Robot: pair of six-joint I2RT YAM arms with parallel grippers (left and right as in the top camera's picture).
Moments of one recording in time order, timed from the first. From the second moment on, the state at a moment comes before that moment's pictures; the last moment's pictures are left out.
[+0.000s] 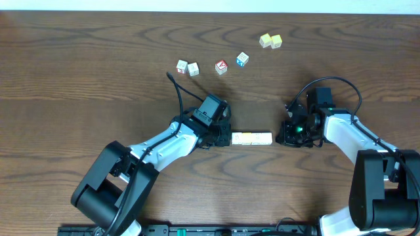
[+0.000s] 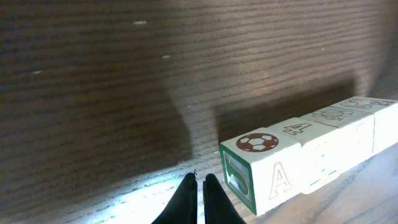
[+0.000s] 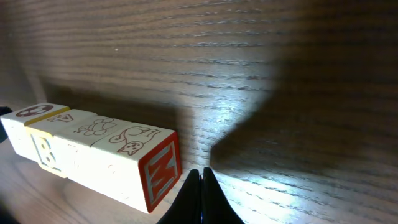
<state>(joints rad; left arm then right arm) -0.64 1.78 0.94 -0.29 0.26 -0.56 0.03 1.70 0.85 -0.61 -0.45 0.11</state>
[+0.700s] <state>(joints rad) -0.64 1.78 0.94 -0.29 0.26 -0.57 0.07 1.70 0.85 -0.61 -0.46 0.07</state>
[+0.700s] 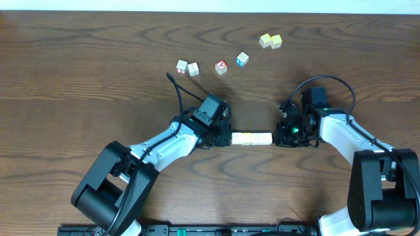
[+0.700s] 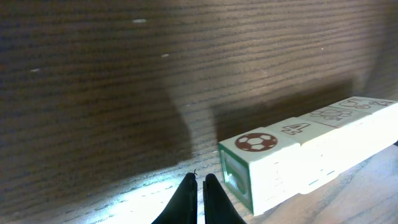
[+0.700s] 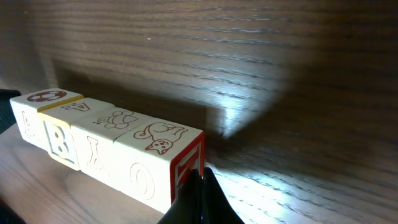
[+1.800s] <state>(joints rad) -0.68 1.78 0.94 -0.29 0.26 -0.57 0.08 1.70 0.86 -0.62 -0.46 0.07</state>
